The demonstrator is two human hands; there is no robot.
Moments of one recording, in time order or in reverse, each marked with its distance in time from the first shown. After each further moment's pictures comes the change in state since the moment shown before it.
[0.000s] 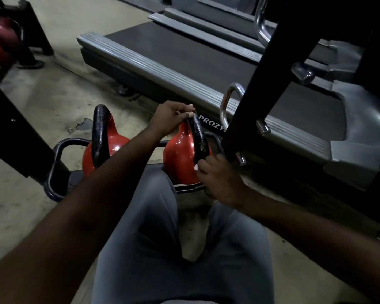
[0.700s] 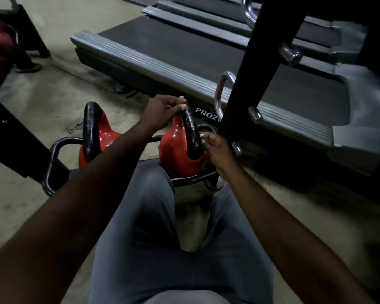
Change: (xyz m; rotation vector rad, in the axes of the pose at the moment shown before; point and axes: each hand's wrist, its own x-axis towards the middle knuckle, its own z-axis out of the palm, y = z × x) left_hand -0.005 0.009 0.004 0.024 -0.005 -0.025; right_hand 0.017 0.024 0.030 1.553 0.235 1.115
